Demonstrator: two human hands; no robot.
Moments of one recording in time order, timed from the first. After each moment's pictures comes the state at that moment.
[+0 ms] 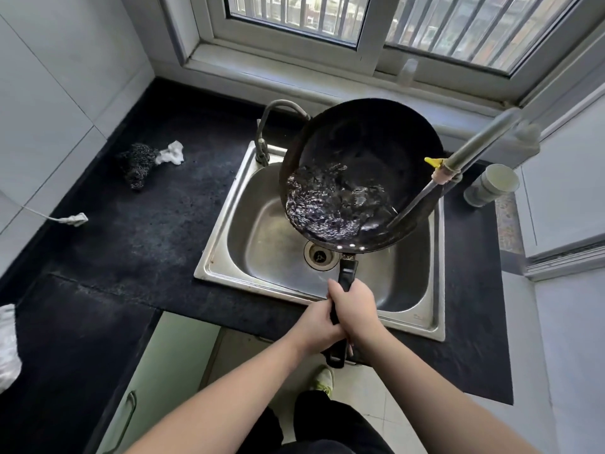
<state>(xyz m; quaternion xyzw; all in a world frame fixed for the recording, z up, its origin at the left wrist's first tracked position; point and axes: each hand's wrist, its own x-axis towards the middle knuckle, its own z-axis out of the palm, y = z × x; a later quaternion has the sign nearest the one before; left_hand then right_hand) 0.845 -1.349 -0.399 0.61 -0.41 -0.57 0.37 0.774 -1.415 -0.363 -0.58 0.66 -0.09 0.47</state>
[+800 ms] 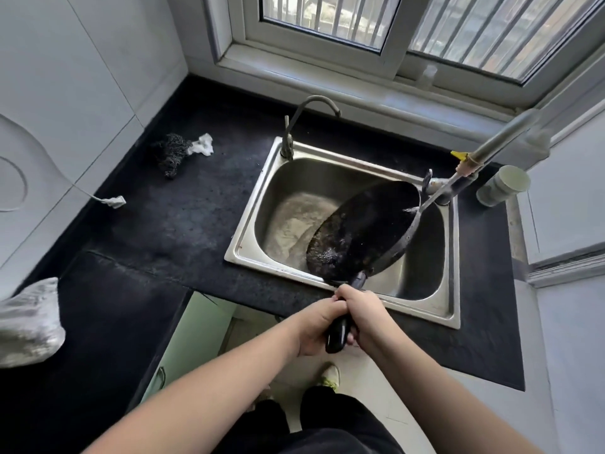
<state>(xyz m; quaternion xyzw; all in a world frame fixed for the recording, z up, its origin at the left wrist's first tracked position) 0.874 -1.300 -0.340 0.47 -0.12 -0.78 0.39 0.798 -1.351 -0.327 -0.40 0.69 -0.09 0.60</state>
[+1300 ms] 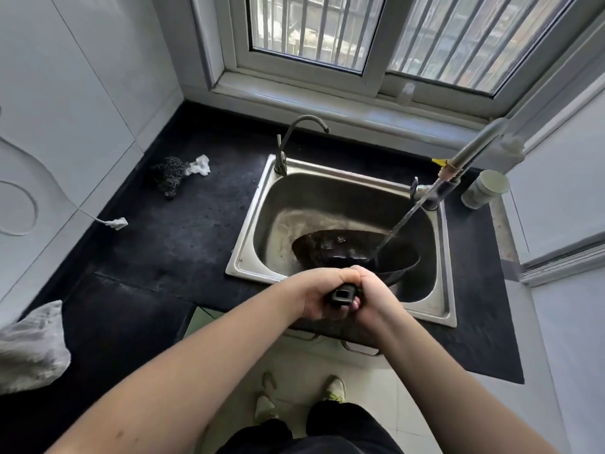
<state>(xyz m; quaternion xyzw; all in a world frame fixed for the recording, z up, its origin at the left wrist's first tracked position) 0.903 -1.341 -0.278 0.54 -0.11 -0.78 0.28 0.810 -1.374 -0.293 -0.19 0.63 -0.20 0.72</state>
